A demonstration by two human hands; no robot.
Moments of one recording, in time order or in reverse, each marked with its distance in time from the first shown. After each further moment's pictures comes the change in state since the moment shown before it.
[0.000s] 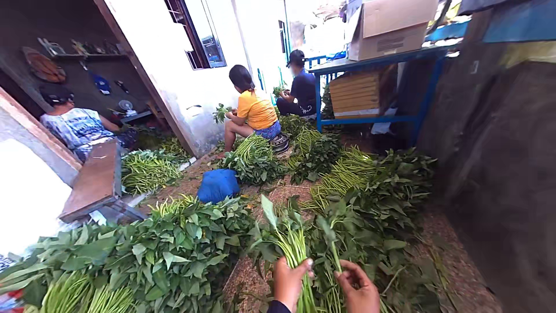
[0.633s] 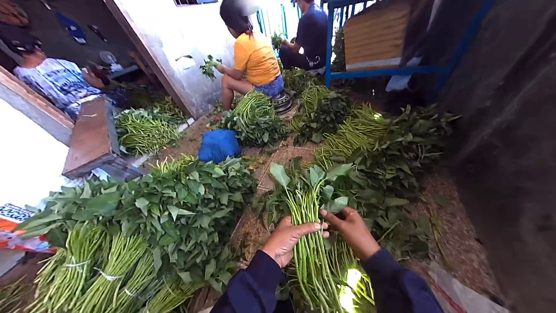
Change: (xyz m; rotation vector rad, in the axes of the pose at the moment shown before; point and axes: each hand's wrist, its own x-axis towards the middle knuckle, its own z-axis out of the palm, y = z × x) left_hand -0.021 0.026 -0.024 -0.204 -0.448 -0.268; right_hand 0.036 -0.042 0.009 0.029 -0.494 0.153
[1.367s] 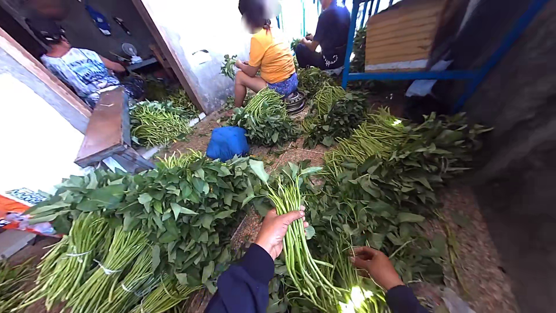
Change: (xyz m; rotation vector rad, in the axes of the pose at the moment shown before) left_hand 0.028 0.033 -0.019 -0.096 0.391 0.063; right_hand 0.018 0.119 -0.065 -0.300 0.037 0.481
